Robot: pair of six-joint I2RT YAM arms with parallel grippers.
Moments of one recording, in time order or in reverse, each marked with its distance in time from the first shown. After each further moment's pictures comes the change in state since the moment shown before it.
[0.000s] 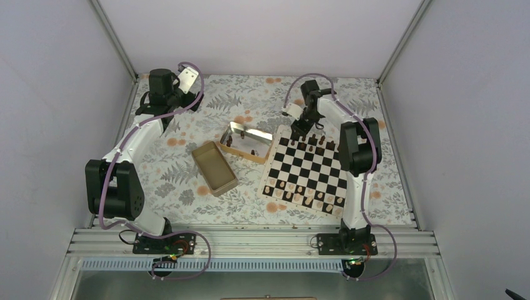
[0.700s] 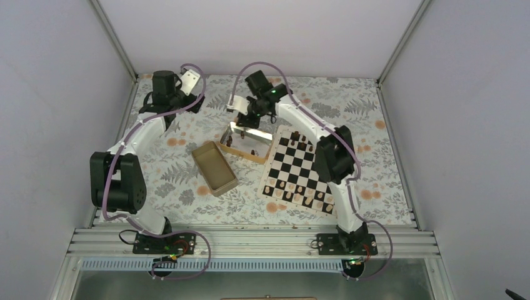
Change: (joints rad) left arm 0.004 0.054 0.000 0.015 0.000 0.000; right arm 0.365 0.034 0.348 0.049 -0.121 0.008
